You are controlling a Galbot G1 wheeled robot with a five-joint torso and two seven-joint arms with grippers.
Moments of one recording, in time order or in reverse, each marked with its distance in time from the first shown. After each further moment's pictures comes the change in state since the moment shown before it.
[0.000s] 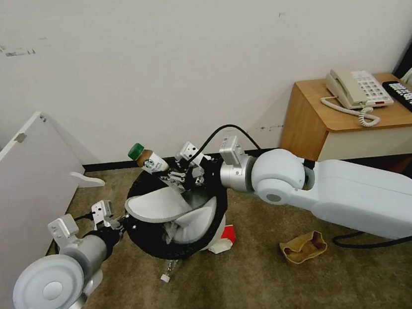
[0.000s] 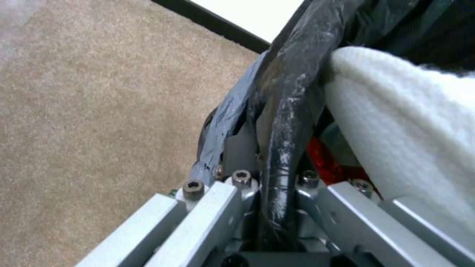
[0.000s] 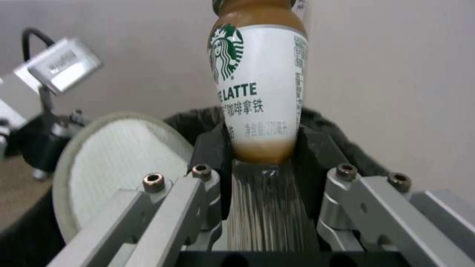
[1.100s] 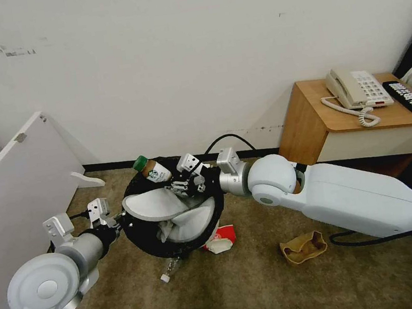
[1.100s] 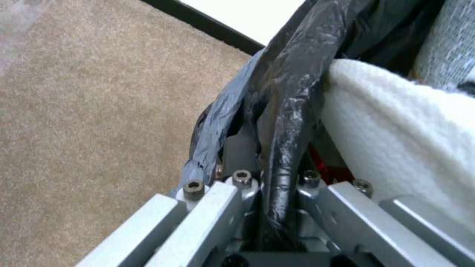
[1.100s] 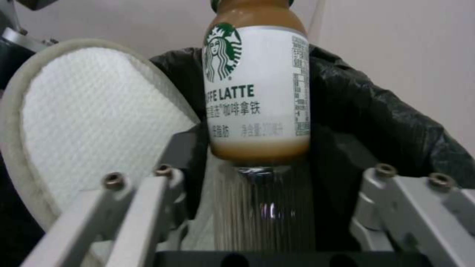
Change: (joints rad) left arm -0.009 -0.002 -0.014 0.003 -0.012 0.000 0.001; right arm -0.005 0.019 -0.049 -0.096 -0.133 0.049 -0.108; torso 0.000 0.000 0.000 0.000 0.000
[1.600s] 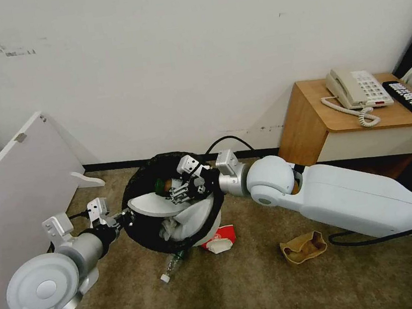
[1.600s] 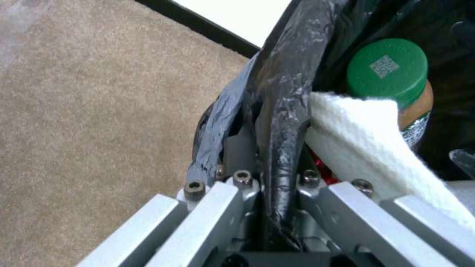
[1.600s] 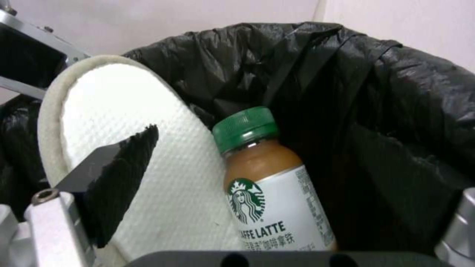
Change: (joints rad) left arm 0.000 -0.002 -0.004 -0.001 -0.008 0.000 0.001; right arm 0.000 0.007 -0.005 -0.012 -0.009 0.003 -0.004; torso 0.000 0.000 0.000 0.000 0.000
